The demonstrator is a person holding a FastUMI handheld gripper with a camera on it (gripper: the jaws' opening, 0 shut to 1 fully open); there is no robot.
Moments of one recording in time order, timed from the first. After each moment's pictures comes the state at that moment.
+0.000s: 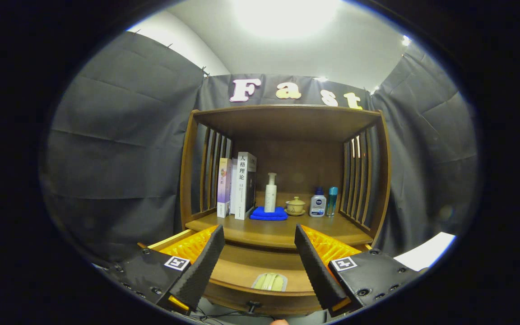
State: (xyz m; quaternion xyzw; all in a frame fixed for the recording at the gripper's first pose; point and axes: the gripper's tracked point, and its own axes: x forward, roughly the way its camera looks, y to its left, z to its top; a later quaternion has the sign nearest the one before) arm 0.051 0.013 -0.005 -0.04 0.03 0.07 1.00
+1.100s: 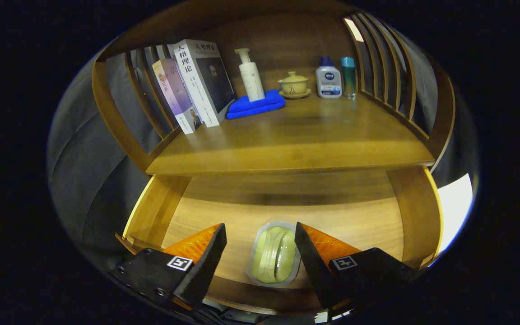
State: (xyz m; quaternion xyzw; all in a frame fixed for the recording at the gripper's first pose) arm 0.122 -0.002 -0.165 0.09 0.44 0.07 0.89
